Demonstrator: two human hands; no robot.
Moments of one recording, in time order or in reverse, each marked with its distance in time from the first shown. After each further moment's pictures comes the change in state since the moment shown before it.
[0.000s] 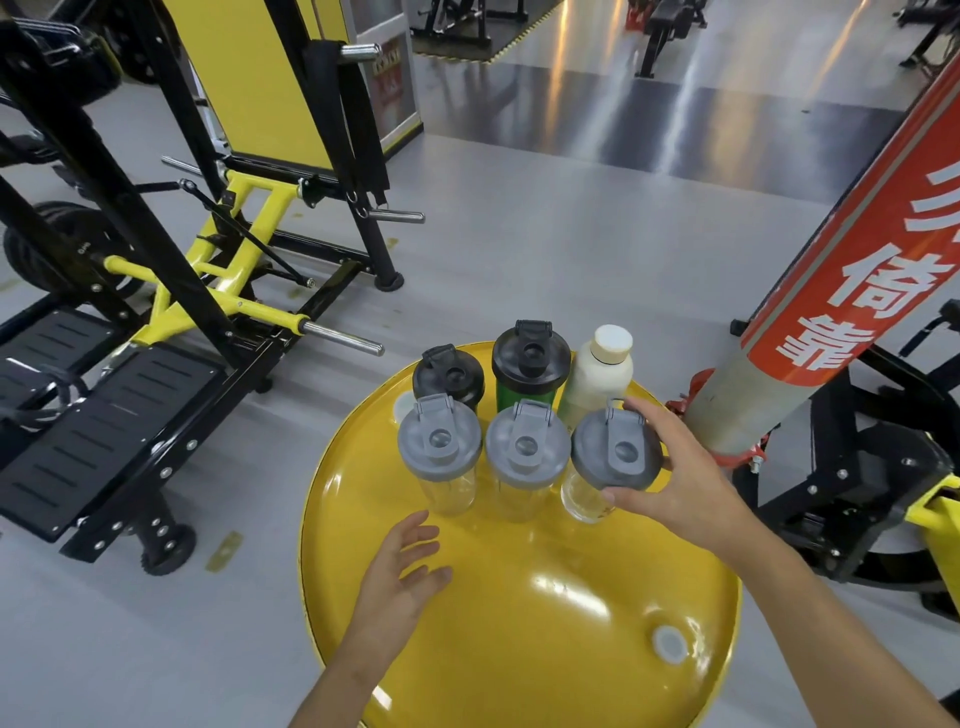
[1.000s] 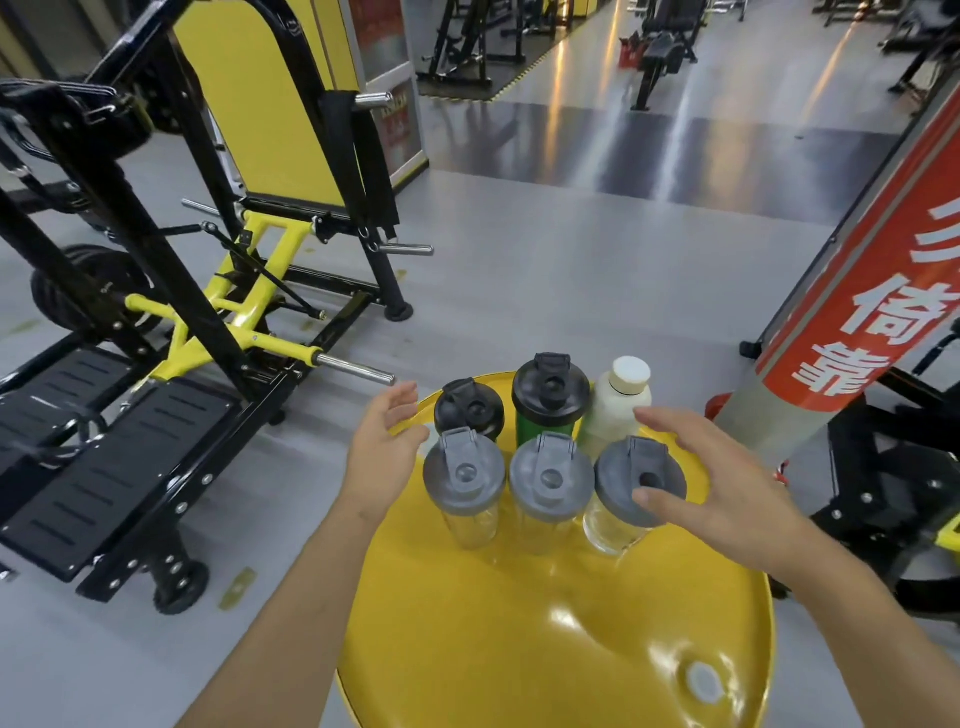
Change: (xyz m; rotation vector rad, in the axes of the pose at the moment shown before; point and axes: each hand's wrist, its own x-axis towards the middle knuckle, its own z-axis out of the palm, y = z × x) left_hand 0.098 0.142 -0.032 0.088 0.167 0.313; right_hand -0.001 -0.057 -0.025 -0.167 -0.015 -0.109
